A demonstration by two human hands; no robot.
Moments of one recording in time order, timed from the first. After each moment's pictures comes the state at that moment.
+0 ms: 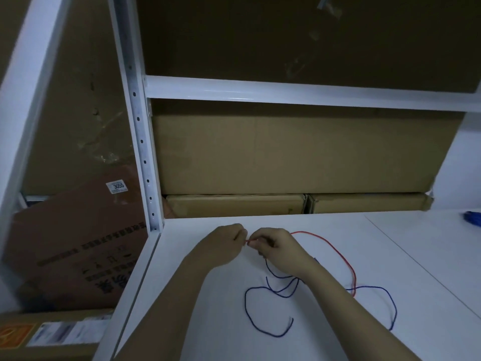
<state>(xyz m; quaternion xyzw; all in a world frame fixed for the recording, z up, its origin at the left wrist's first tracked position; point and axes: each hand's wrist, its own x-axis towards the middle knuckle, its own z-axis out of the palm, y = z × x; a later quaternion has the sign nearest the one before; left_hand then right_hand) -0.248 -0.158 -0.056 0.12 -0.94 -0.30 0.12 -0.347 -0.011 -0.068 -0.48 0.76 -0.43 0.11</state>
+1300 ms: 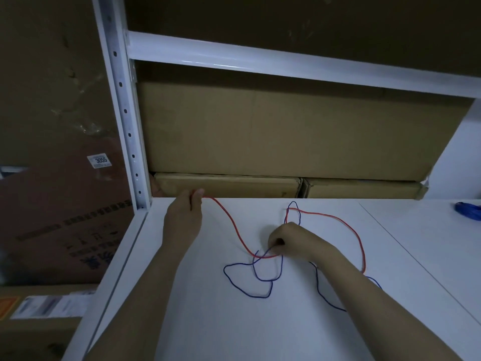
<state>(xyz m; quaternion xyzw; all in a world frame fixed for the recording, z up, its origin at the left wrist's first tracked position) -0.246 -0.187 -0.075 0.31 -0.77 -0.41 0.39 -0.397 0.014 -0.075 -0.51 0.85 -0.09 0.12</state>
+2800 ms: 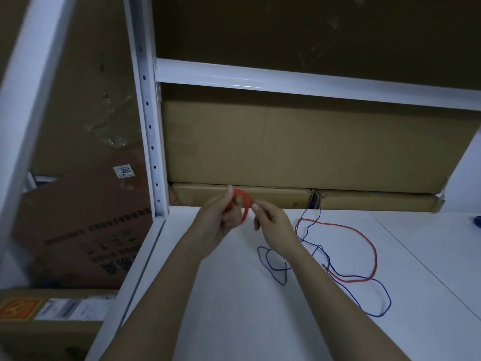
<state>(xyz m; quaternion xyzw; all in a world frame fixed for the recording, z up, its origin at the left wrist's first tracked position) -0.223 -0.150 -0.021 0.00 -0.56 -0.80 0.22 -0.338 -0.047 -0.055 -0.44 0.72 -0.54 0.03</state>
